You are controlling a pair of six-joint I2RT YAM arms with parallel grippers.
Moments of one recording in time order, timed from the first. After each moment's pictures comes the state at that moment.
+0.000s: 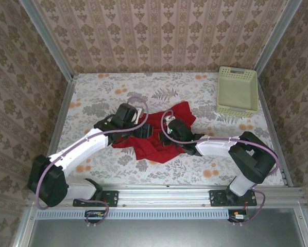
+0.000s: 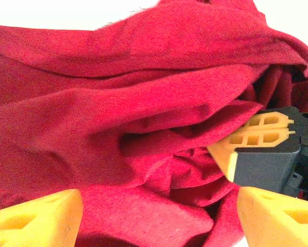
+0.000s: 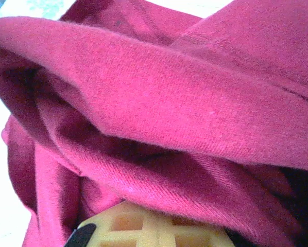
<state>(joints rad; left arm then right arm) -0.68 1.32 0.93 -0.49 0.11 -0.36 0.76 1.62 0.74 0.24 -0.01 0.50</state>
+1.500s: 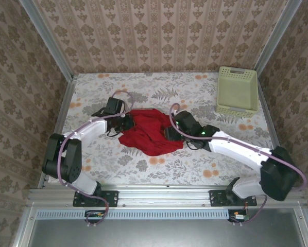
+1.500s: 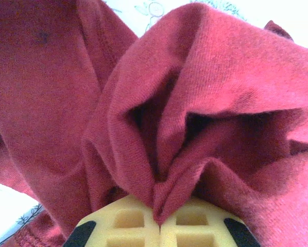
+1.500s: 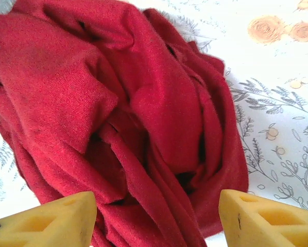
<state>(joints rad) -0.37 1.55 0.94 -0.39 0.26 -0.53 0.74 1.40 0.93 -0.38 0.16 0.41</state>
